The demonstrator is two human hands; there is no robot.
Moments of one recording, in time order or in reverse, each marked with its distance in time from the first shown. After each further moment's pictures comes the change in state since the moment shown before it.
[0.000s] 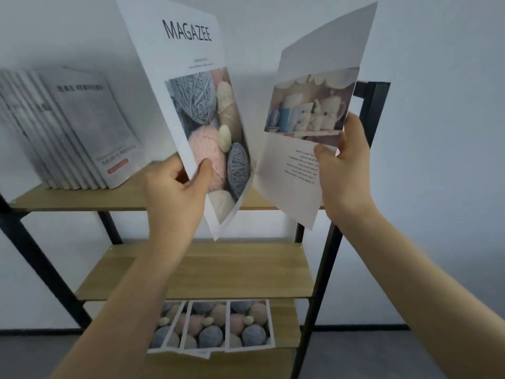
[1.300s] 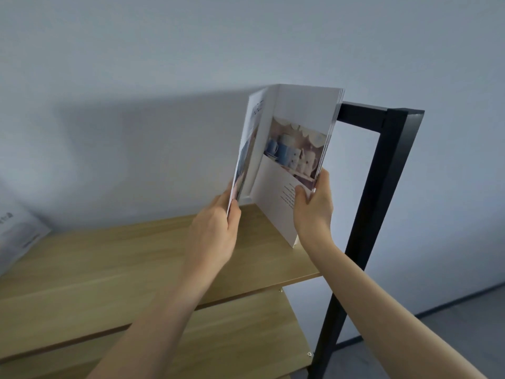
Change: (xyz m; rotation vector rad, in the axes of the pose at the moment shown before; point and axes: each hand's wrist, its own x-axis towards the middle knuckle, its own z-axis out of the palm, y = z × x) left_hand 0.063 -0.120 0.211 0.102 -0.484 0.049; right_hand 0.133 0.159 0.049 -0.255 0.303 0.227
